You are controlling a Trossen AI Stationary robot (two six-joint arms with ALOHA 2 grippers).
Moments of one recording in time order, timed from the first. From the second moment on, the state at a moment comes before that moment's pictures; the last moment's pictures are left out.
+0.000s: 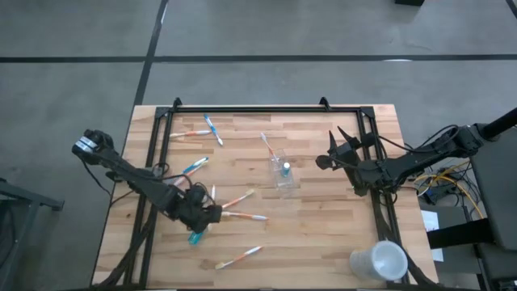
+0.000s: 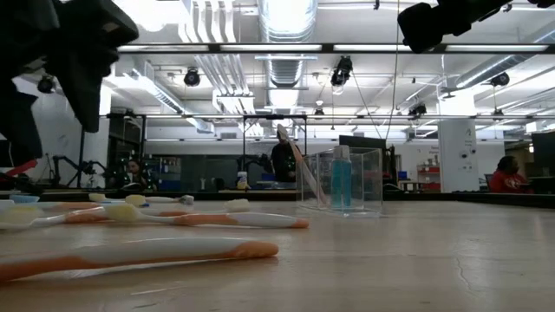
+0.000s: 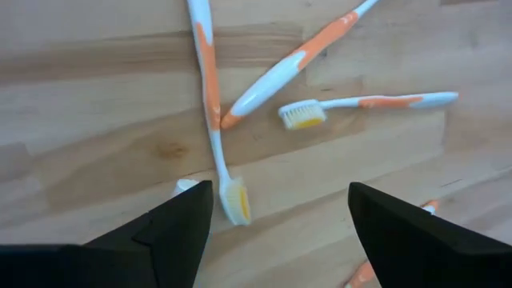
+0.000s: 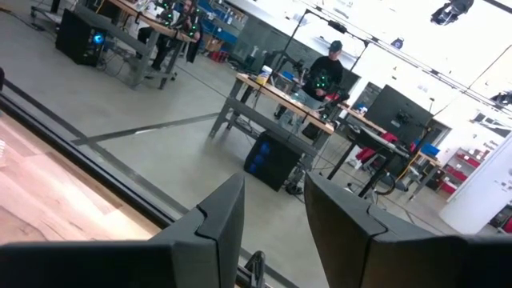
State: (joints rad) left arm -0.58 1.33 0.85 -0.71 -0.24 -1.99; right arm 0.33 1.00 0.57 0.39 1.56 -0.42
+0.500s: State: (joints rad) left arm -0.69 1.35 0.85 -0.68 -0.28 -2.09; right arm 0.33 1.00 0.57 0.39 1.56 -0.42
